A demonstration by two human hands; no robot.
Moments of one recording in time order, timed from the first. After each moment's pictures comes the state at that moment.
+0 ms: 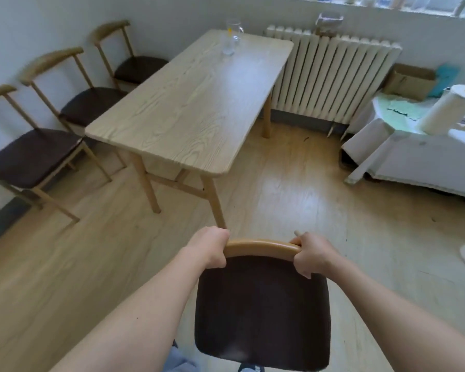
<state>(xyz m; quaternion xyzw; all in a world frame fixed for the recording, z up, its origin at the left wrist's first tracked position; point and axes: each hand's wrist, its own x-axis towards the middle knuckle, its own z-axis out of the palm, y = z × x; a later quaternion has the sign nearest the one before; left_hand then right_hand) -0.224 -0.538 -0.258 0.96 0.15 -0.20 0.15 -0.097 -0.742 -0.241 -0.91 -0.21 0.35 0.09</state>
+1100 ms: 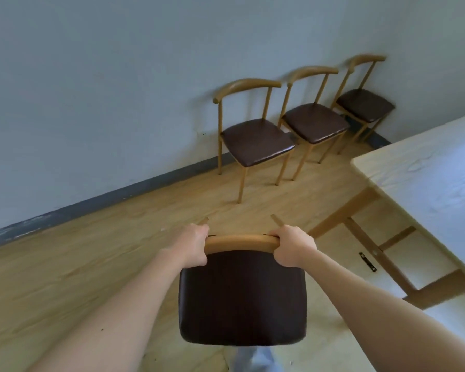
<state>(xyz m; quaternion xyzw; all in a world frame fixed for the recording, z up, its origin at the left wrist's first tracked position) -0.725 -0.124 -0.255 0.82 0.54 -0.09 0.20 -0.488 -0.175 -0.242 -0.73 -0.62 0.27 -0.04</state>
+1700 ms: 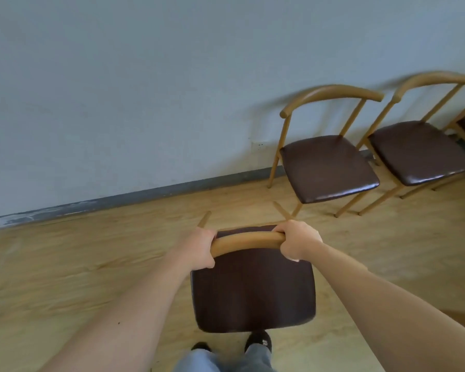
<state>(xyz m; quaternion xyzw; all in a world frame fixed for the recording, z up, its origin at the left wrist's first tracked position) -0.756 0.134 -0.297 0.70 0.64 -0.12 0.27 -0.518 0.165 -0.287 -0.63 -0.70 0.32 -0.10</state>
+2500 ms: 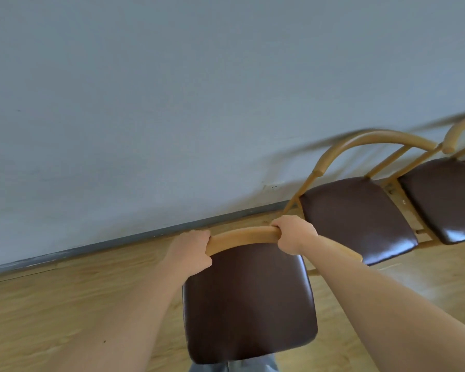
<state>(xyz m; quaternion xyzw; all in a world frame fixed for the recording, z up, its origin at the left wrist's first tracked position) -0.871 0.454 -0.340 0.70 0.65 -0.09 0.27 -0.637 0.498 -0.314 -0.63 -0.70 0.29 -0.16</state>
